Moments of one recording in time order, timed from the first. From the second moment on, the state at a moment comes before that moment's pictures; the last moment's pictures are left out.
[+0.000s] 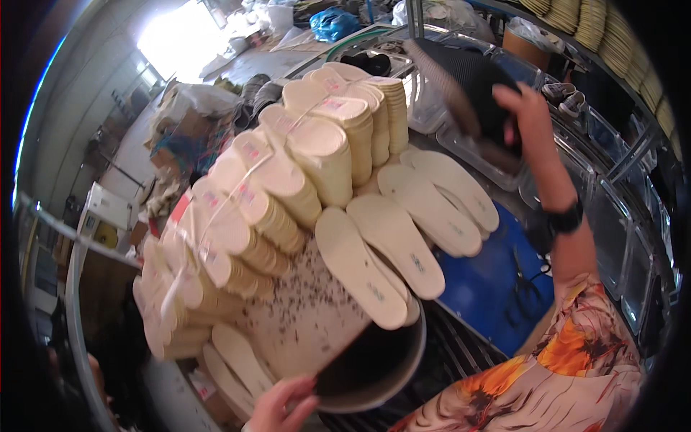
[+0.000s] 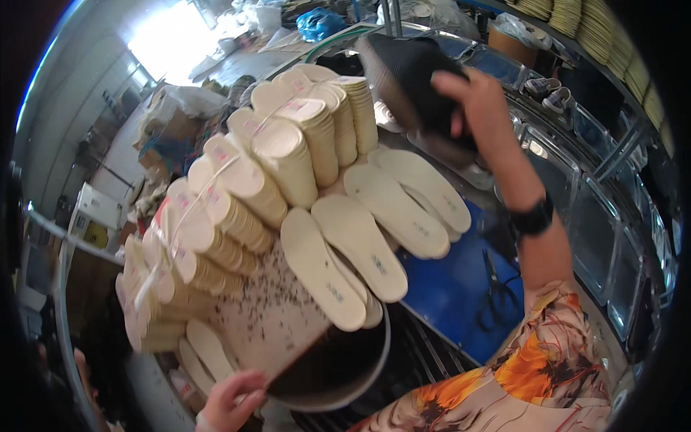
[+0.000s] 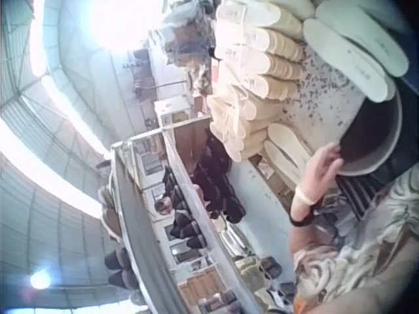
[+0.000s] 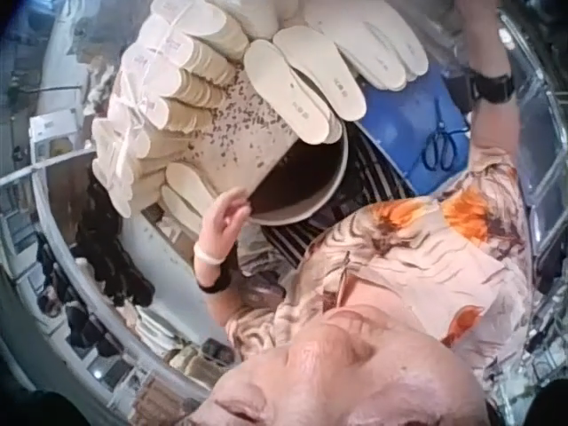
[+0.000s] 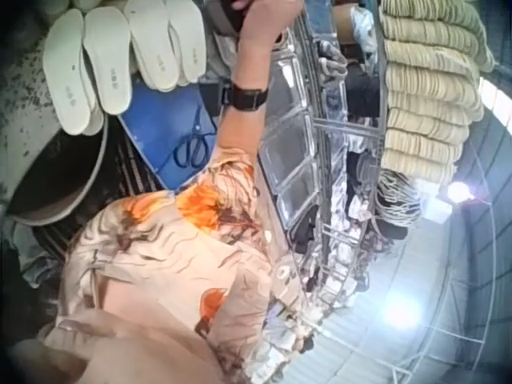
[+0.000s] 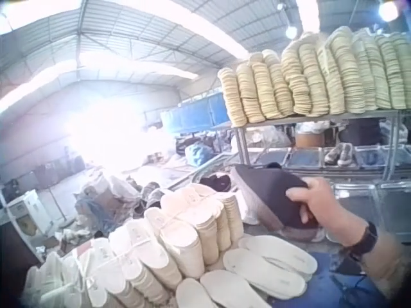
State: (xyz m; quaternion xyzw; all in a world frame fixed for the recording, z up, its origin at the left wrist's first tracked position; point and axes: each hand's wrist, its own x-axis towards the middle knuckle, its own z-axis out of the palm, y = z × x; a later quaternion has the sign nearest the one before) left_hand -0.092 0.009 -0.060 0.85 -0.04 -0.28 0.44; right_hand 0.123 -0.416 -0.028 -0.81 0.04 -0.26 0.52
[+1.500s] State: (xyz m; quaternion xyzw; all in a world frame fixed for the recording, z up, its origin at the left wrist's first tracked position) left_hand -0.275 0.023 -0.176 0.92 -0.05 0.04 0.39; right_hand -0.106 -0.372 -0.154 -0.57 -0.01 0.43 0.70
